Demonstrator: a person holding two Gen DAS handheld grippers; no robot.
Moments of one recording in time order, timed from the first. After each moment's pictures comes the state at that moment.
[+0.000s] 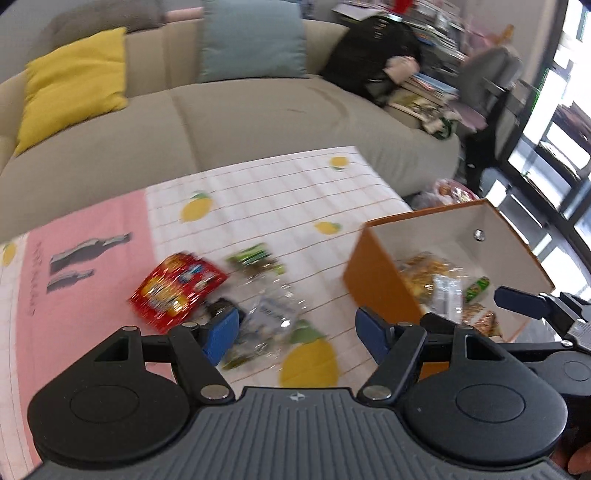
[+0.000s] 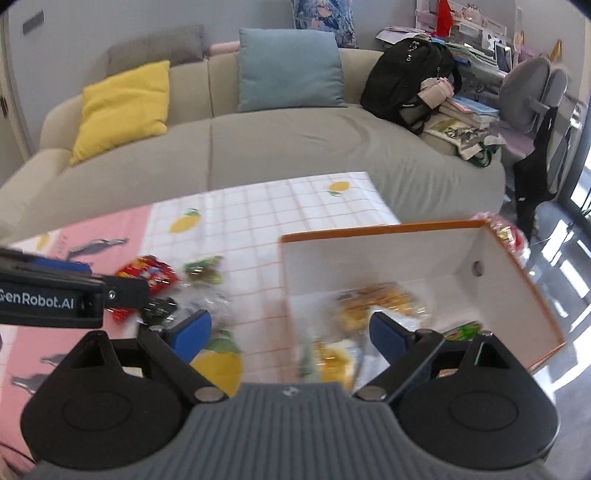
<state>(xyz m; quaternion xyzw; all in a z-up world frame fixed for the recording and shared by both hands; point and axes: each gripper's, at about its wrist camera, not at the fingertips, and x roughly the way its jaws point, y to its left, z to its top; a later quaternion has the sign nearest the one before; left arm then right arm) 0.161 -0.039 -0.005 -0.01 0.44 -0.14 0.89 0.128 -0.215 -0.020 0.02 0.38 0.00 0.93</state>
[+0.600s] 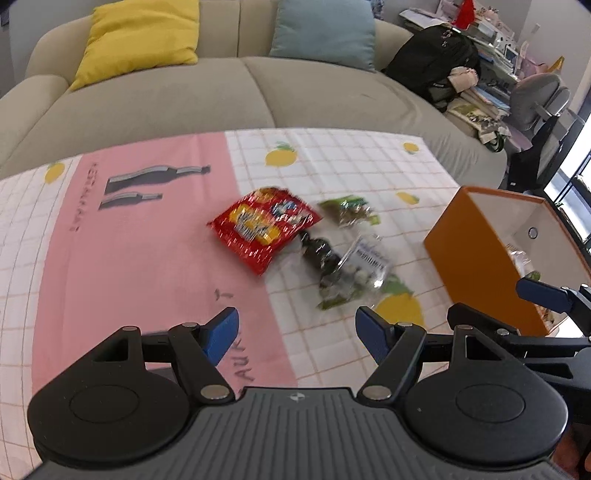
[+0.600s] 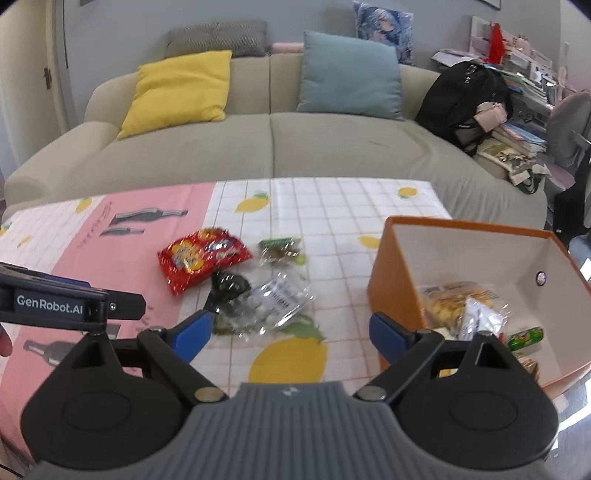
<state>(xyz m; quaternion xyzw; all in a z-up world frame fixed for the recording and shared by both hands) 0.127 0.056 -0.066 -0.05 0.45 -0.08 0.89 0.109 -0.133 -0.066 -0.04 0.37 0.06 0.93</state>
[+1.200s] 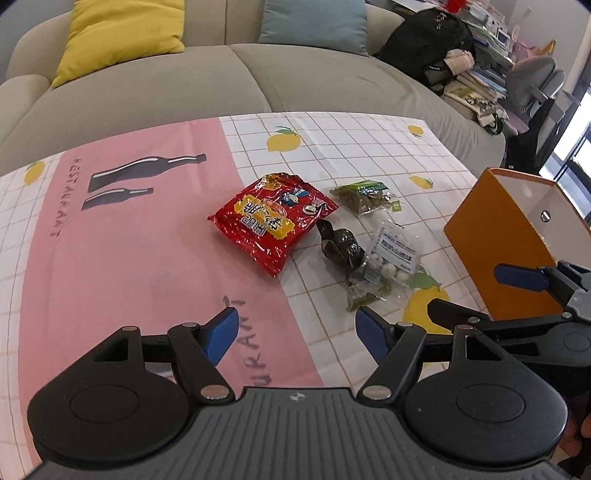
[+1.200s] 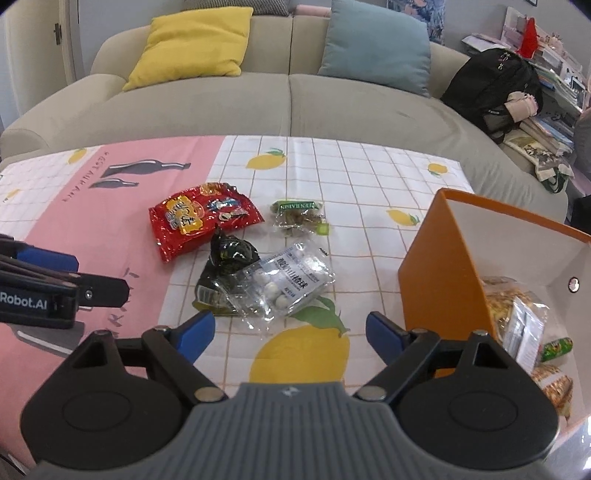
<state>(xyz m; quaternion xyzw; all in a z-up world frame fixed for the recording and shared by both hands) 0.160 0.070 -0.098 -0.03 0.46 -0.11 0.88 0.160 -0.113 -0.113 -0.07 0.41 0.07 0.90</state>
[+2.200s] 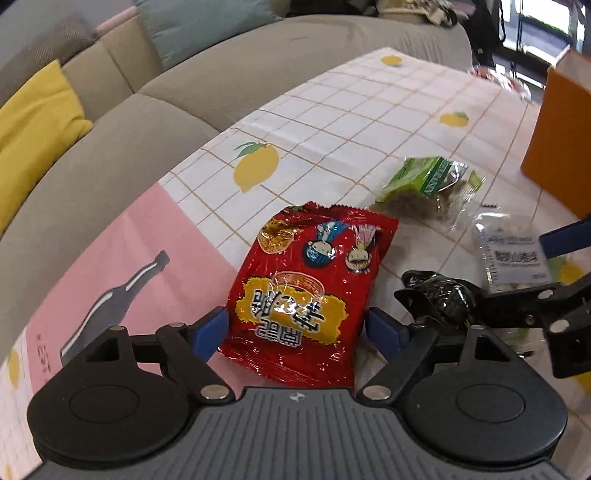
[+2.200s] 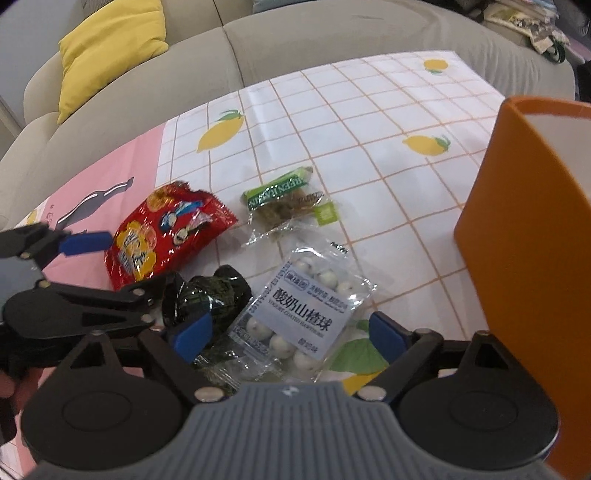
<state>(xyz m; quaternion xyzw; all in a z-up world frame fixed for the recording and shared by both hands) 0.287 0.038 -0.159 0.22 0.44 -0.19 0.85 0.262 -0.120 -0.167 0.10 0.51 0.03 0.85</state>
